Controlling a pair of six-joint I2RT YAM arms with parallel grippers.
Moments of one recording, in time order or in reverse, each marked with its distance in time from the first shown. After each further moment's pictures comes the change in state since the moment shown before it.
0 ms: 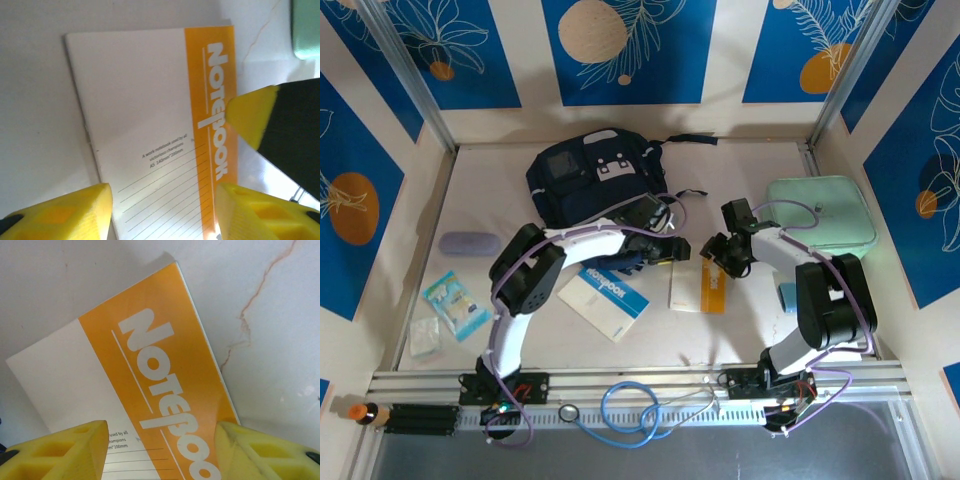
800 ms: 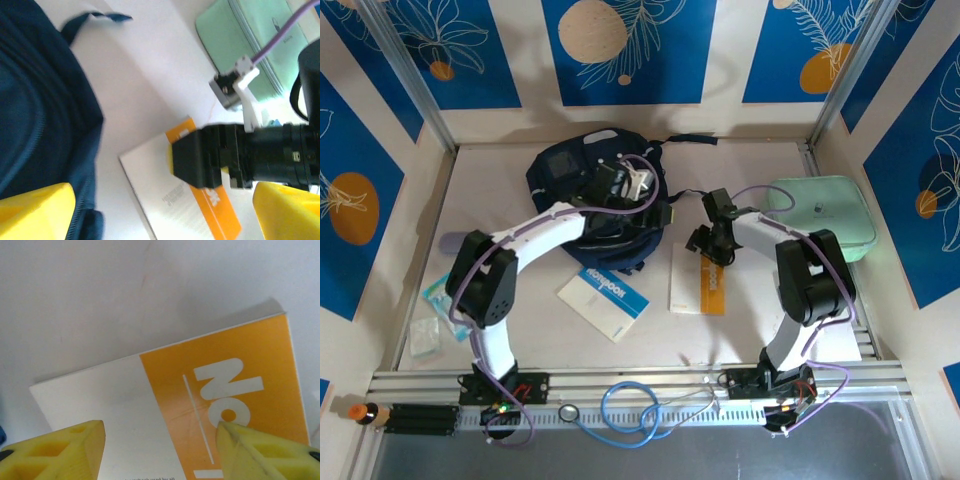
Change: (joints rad) left arm 0.151 -0.227 -0.054 0.082 -0.006 0.275; right arm 0.069 0.176 0.169 -0.016 0.040 -0.069
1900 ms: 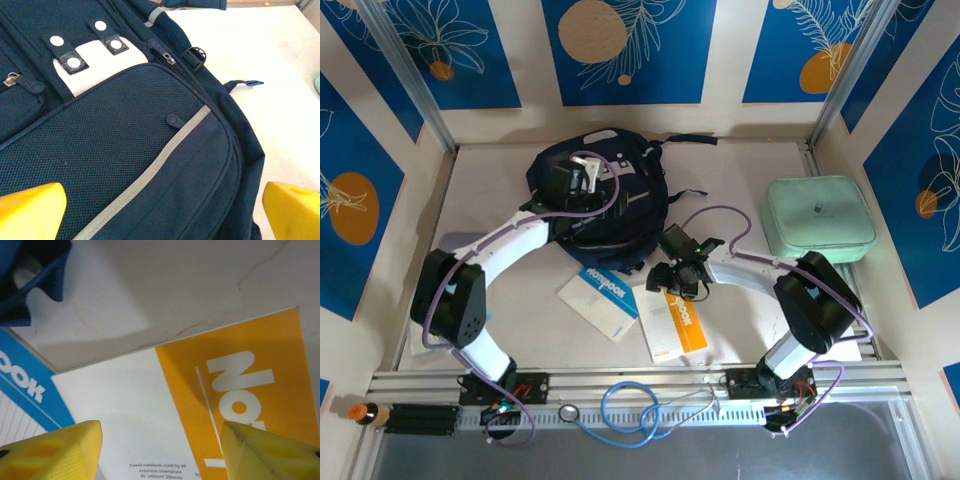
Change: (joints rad) left arm 0.185 -0.223 -0.235 0.111 -0.330 0.186; right arm 0.415 -0.133 -0.140 0.027 -0.056 0.077
